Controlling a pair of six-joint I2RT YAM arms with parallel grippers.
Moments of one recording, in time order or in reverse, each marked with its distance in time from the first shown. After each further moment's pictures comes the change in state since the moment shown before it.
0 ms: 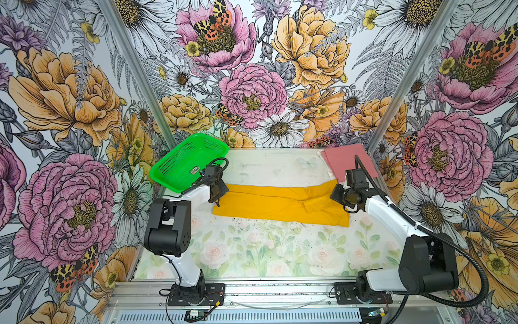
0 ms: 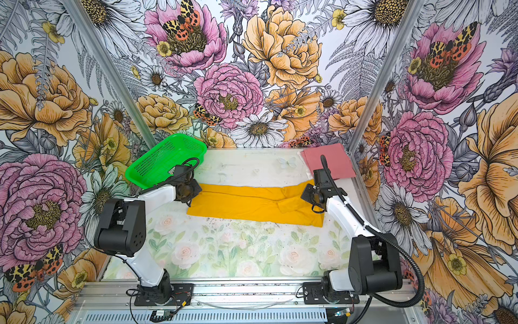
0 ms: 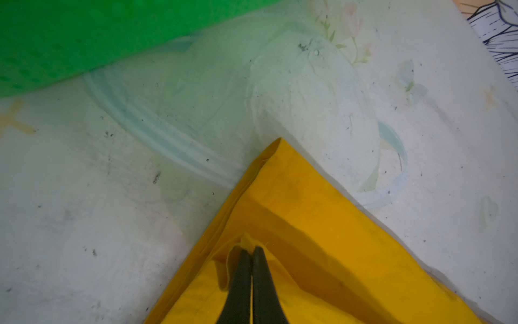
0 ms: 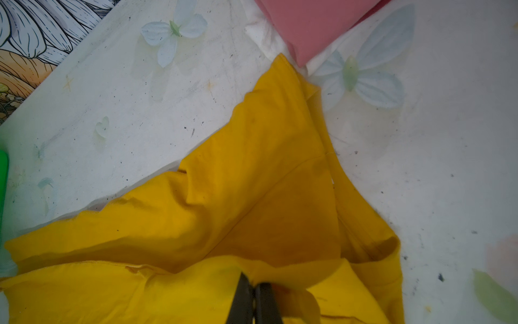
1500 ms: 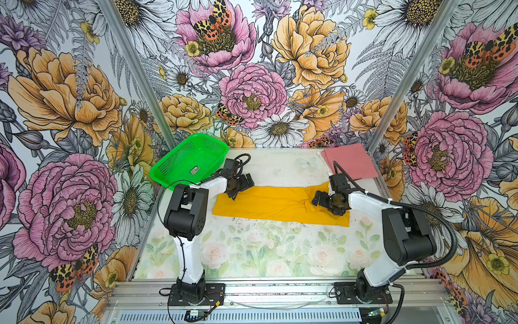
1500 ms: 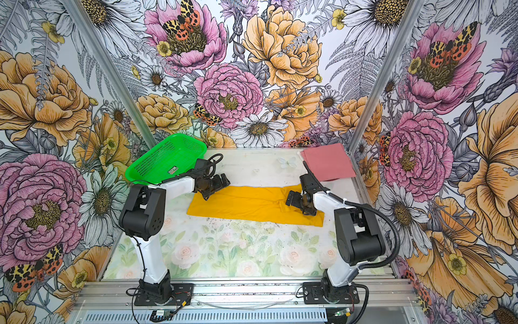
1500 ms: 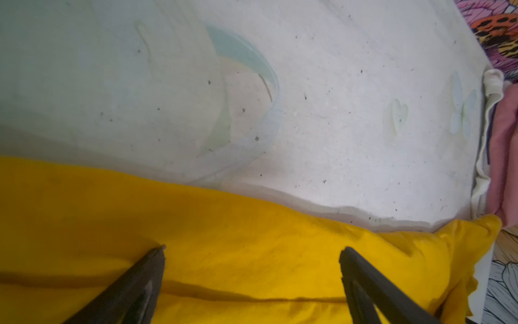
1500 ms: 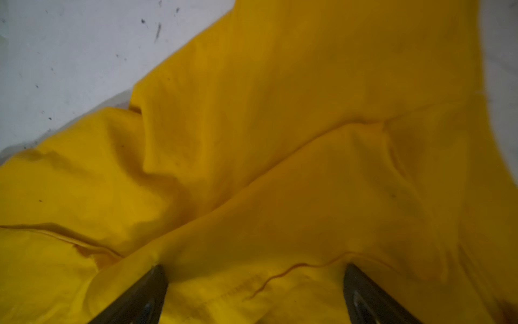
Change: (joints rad) left arm -0.140 0.198 0.193 0.018 0.254 0.060; right arm 0.120 0.278 0.023 0.062 -0.056 -0.040
